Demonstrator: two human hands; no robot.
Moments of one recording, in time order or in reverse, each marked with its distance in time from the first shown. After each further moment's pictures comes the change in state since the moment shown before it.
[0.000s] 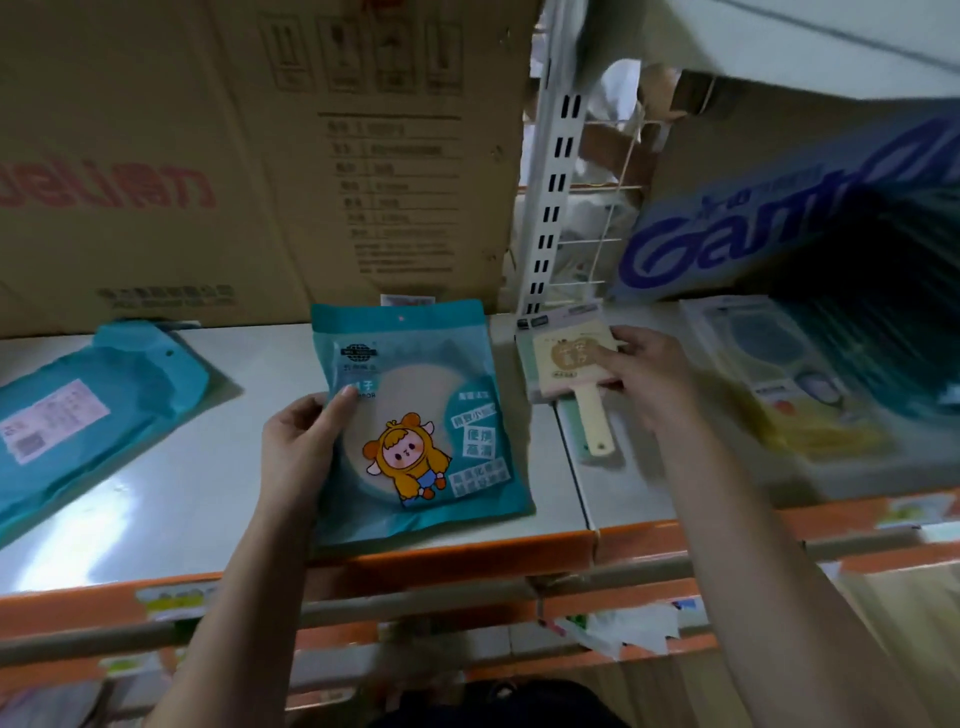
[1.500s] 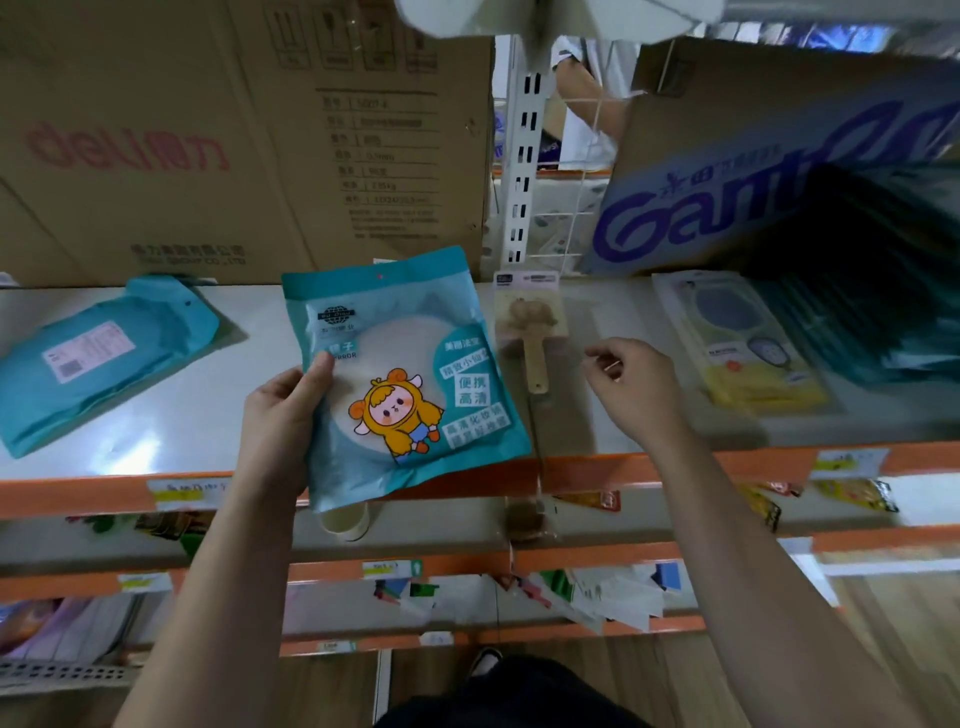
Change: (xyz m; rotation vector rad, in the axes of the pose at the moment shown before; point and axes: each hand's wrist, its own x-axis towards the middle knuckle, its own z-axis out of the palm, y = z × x) left_hand -0.081 0.017 0.002 -0.213 -0.024 -0.059; right_hand -0.050 0.045 -0.055 -0.654 0.004 -0.519
